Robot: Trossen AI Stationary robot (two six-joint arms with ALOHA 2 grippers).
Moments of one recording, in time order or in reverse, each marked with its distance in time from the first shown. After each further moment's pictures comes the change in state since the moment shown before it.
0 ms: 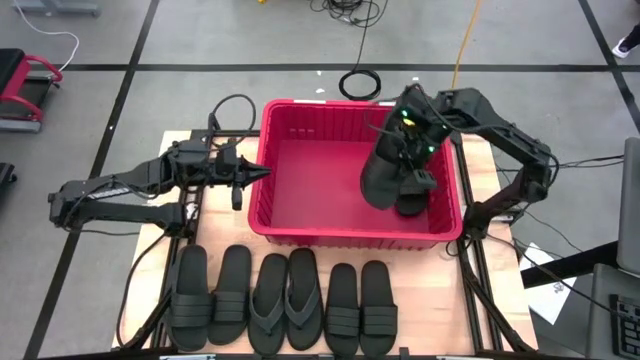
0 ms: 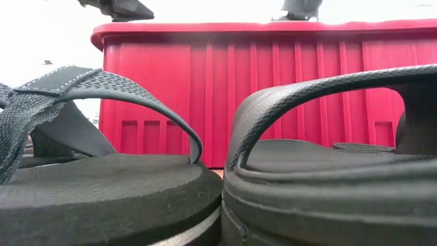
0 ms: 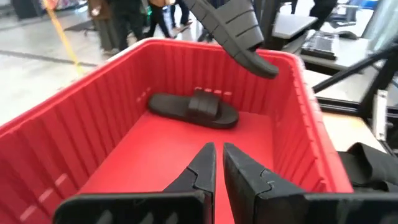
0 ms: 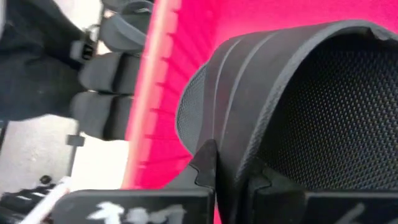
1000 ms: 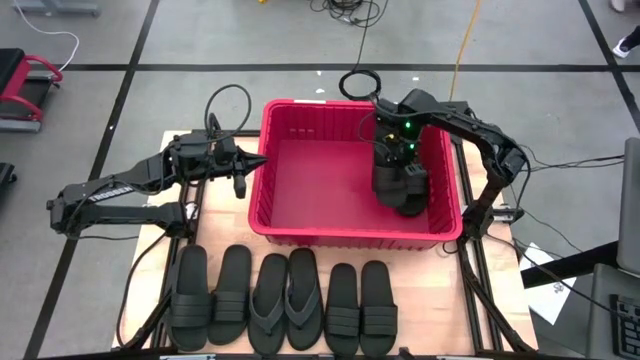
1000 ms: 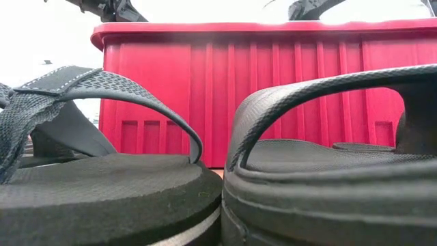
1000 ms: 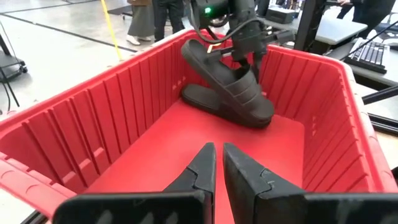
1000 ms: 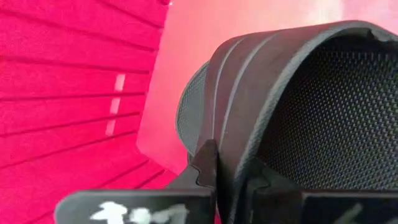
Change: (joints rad) left arm 0.084 0.000 0.000 -0.029 -0.054 -0.073; right arm -0.229 0.224 -0.317 -0.001 0.069 -0.504
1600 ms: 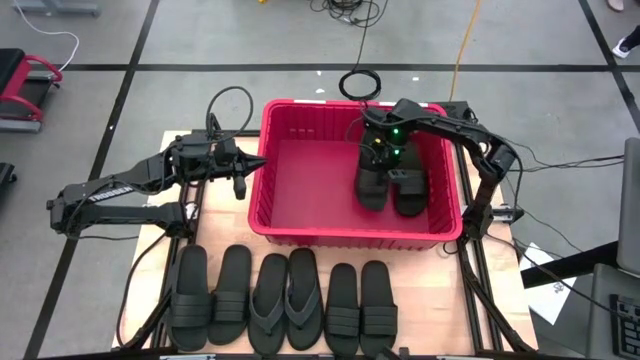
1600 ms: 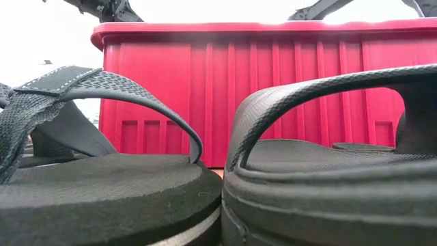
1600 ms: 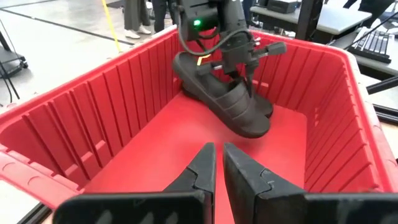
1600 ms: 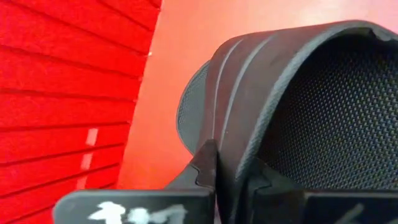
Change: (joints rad) left arm 0.000 0.000 0.000 -0.032 -0.001 0.014; right arm 0.043 0.089 -0.055 0.208 -0.120 0.070
